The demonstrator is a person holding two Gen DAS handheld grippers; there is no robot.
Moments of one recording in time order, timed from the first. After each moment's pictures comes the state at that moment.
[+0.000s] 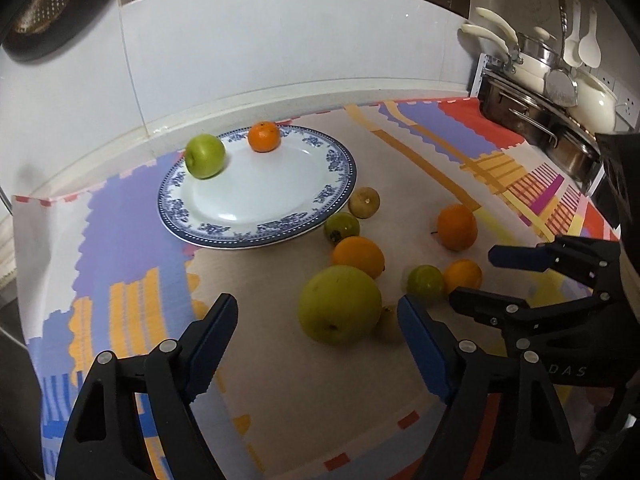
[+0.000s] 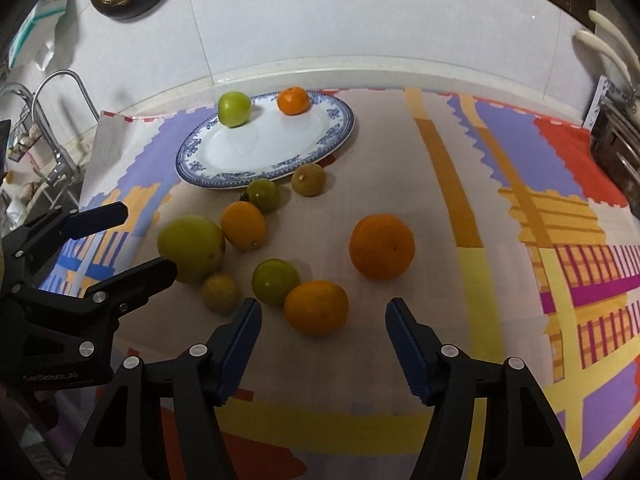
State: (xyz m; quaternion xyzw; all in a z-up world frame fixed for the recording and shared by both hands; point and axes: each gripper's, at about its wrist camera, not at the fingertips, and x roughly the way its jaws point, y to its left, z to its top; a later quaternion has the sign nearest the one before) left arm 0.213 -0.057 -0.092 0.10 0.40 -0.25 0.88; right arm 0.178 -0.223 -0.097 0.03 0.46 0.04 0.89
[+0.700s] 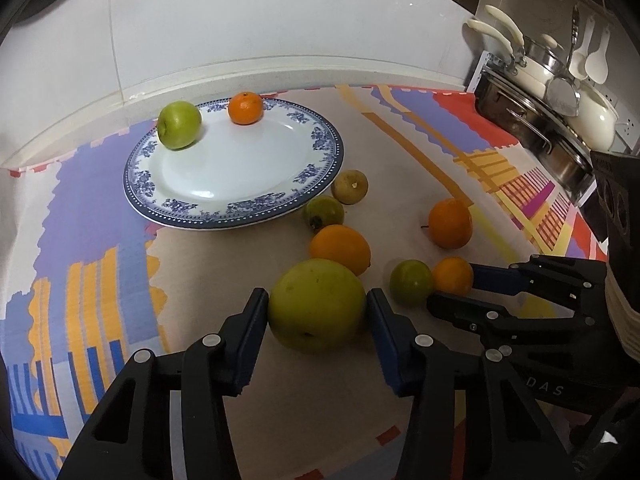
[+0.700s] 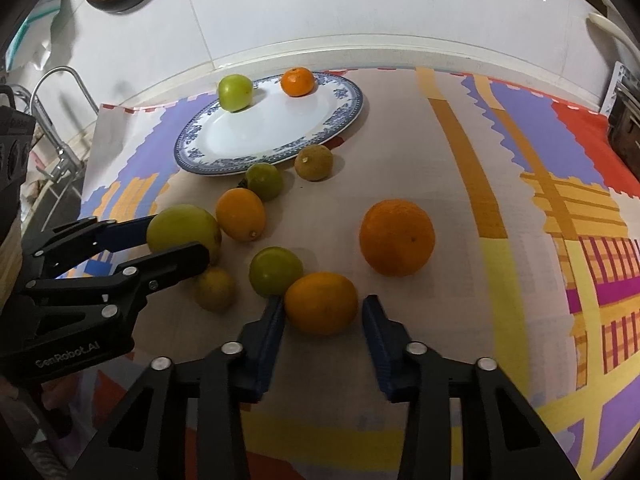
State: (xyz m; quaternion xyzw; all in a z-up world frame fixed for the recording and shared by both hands) left arm 0.226 -0.065 -0.109 0.06 0.44 -0.27 0.85; right arm 0.189 -0.223 -0.111 0.04 0.48 0.06 0.88
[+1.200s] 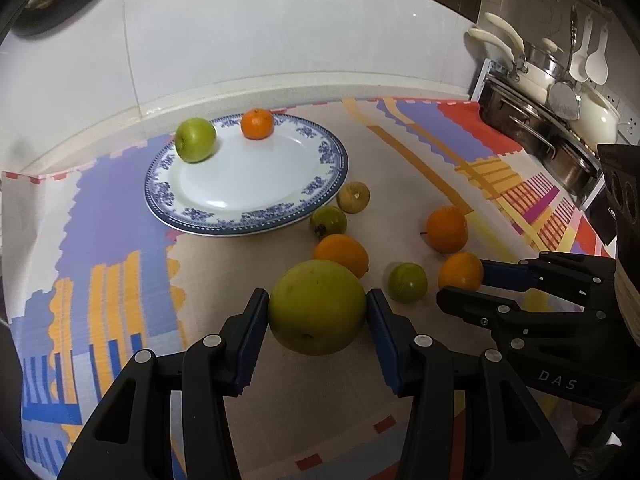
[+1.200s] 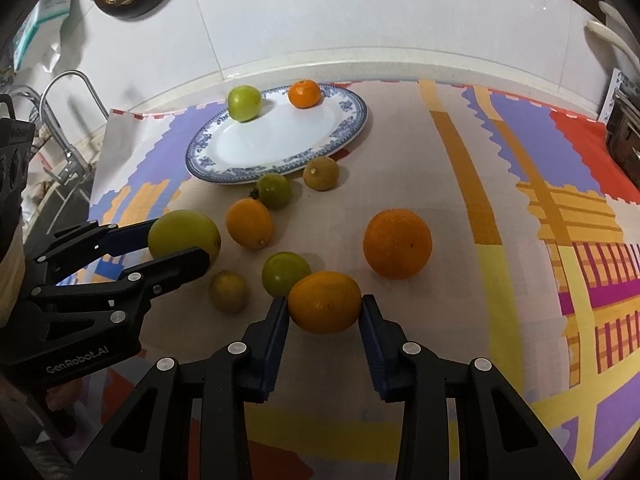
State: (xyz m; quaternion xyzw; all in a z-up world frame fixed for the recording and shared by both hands) left arm 0.210 -0.061 -0.093 0.07 0.42 -0.25 0.87; right arm 0.180 -0.223 -0.096 0.04 0.46 0.07 0.88
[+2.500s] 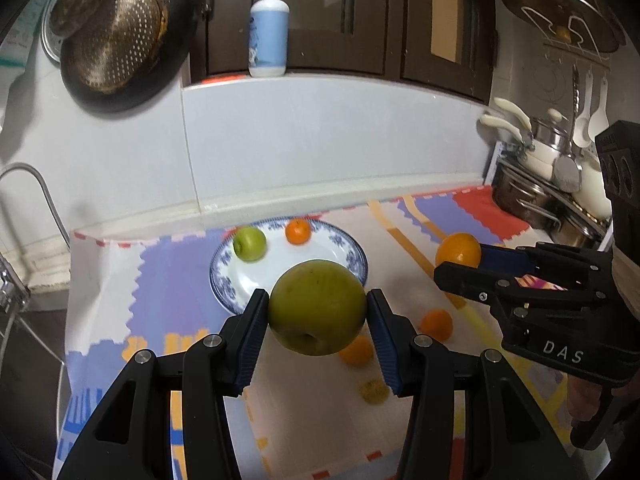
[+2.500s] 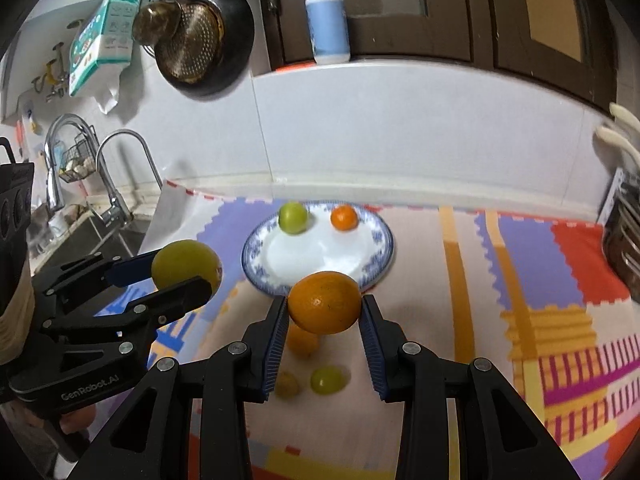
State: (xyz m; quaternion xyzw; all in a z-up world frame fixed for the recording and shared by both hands) left arm 0.192 -0.043 -0.001 0.04 0.30 -0.19 0.93; right arm 0.183 -0.211 0.007 0.01 0.32 0.11 0.94
